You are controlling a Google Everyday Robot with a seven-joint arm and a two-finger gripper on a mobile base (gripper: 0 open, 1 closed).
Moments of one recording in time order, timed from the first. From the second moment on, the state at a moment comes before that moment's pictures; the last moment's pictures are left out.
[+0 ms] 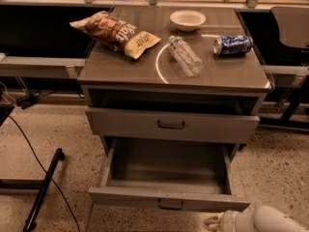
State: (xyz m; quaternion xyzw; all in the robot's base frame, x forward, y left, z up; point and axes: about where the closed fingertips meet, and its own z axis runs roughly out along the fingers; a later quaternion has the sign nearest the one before) arm 0.359 -0.213 0.347 -0.60 0.74 0.15 0.28
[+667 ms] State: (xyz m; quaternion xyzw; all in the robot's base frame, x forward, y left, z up) arm 0.369 -0.217 0.302 -0.51 0.76 0.16 0.37
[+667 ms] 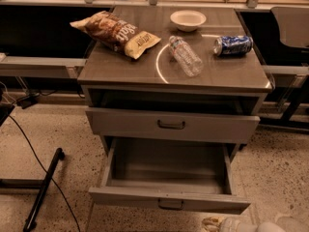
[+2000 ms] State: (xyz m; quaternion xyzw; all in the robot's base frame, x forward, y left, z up) arm 0.452 -0.168 0.359 -0.52 0.69 0.16 0.48
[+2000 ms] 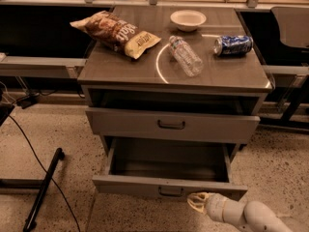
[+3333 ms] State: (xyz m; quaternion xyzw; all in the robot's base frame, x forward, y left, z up) arm 0.490 -0.126 0.342 -0.57 0.66 0.18 0.46
